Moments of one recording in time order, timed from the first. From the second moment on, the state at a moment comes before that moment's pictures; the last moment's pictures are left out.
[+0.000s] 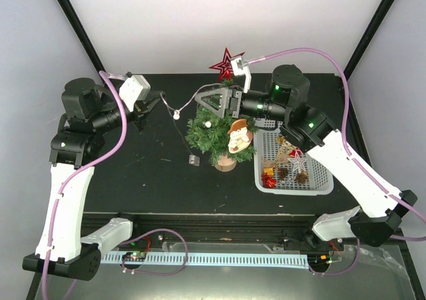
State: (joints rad) left arm -0.12 1.03 1.48 -0.69 0.72 0.31; right arm 0.77 1.36 1.62 -0.29 -0.57 0.74
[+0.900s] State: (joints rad) left arm -0.12 1.00 1.48 -0.73 0.72 0.31; right arm 0.77 1.27 1.63 -0.39 -0.51 0.71
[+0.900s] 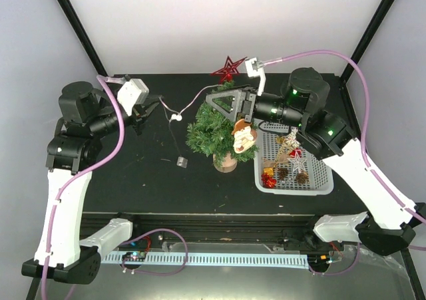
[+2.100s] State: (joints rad) left arm -0.12 1.14 1.29 -0.67 0.82 0.14; right arm 0.77 0.95 1.56 -0.68 -0.24 0.53
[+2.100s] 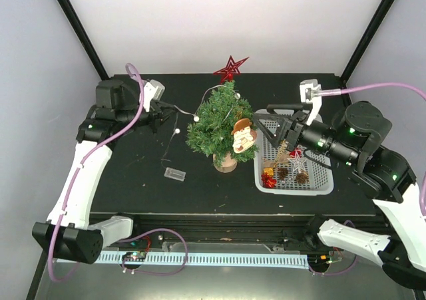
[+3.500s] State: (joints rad) left arm -0.22 1.13 1.05 -0.79 1.03 0.42; right arm 0.77 0.93 1.32 -0.78 0.16 0.40
